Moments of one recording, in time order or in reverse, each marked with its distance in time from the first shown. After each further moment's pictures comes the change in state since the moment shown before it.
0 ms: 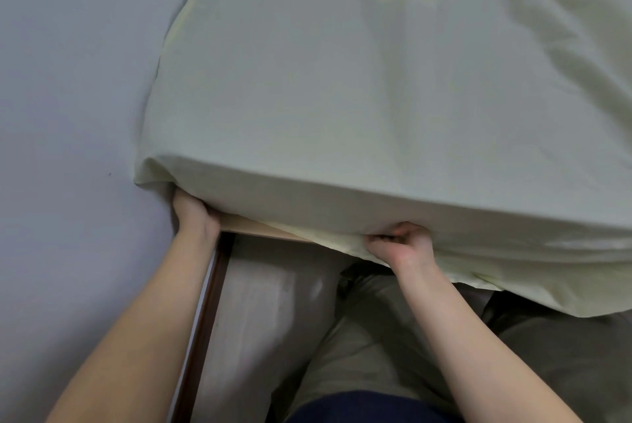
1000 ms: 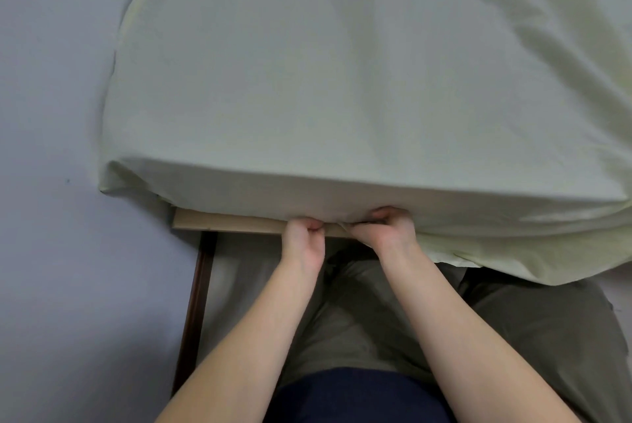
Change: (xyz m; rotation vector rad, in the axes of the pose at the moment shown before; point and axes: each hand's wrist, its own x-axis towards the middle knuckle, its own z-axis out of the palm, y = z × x) left_hand -0.122 -0.124 0.068 -0.143 0.025 -0.553; right_hand -0.002 0.002 0.008 -0.119 0.056 0.031
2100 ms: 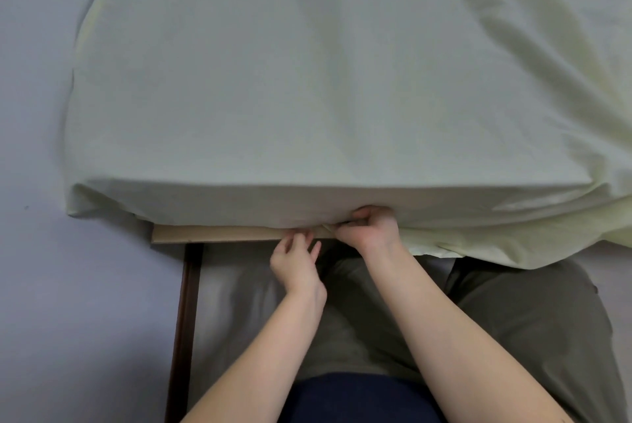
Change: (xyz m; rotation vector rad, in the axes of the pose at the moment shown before) left_hand -0.025 -0.038 -0.019 0.238 0.173 0.236; right_hand 0.012 -0.005 -0.007 -0.013 -0.057 -0.023
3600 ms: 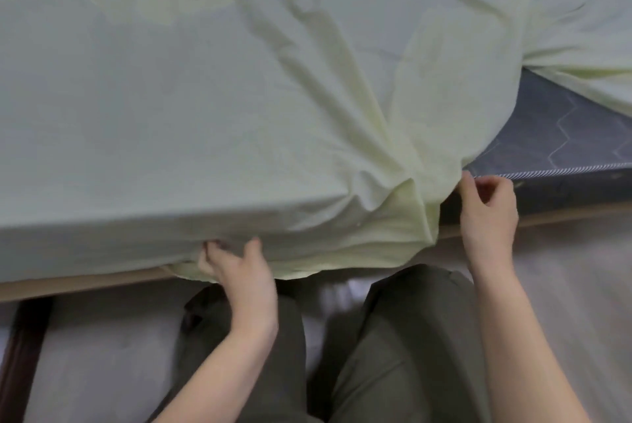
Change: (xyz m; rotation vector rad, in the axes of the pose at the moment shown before) left_hand -0.152 -0.119 0.115 0.518 -0.111 0.500; right_hand -0.157 -0.354 -0.152 -0.986 0.440 -1.522
